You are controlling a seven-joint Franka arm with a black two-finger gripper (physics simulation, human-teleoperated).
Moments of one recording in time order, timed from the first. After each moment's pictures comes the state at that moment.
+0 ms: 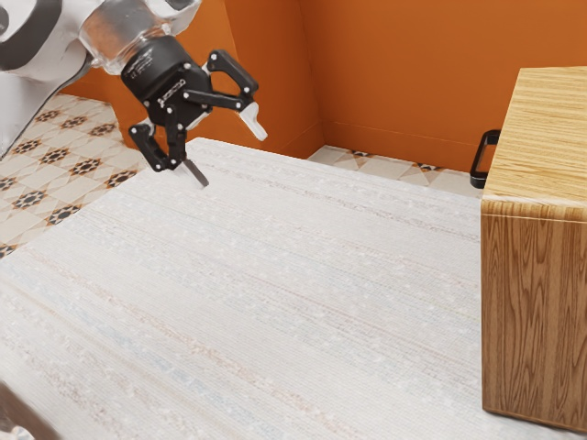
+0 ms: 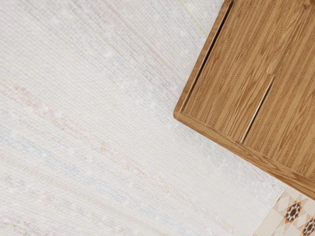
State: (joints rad) arm -2.01 -0.99 1.03 -1.24 0.55 1.33 -1.33
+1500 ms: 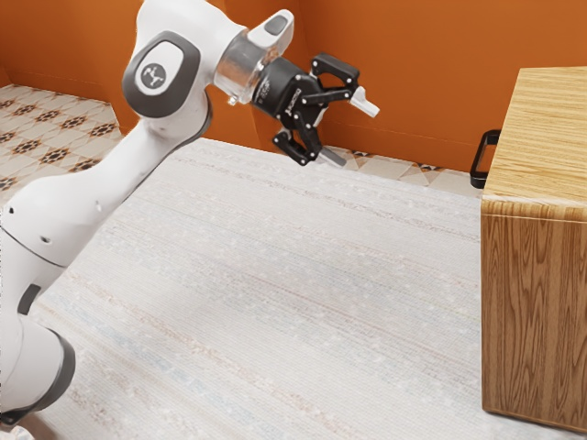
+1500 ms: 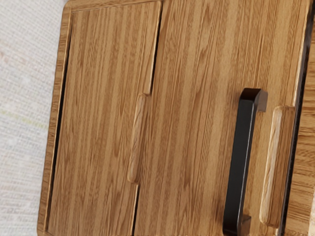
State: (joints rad) arm -2.36 -1.17 1.25 -0.95 0.61 1.66 -0.83
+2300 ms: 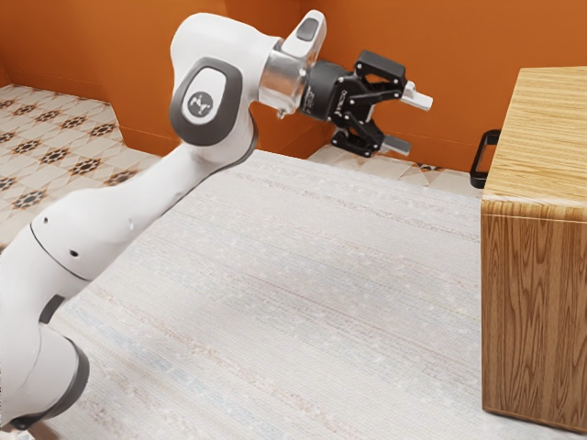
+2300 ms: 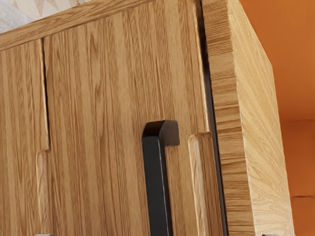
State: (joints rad) arm -2.40 -1.22 1.28 -1.08 0.61 1.99 -0.64
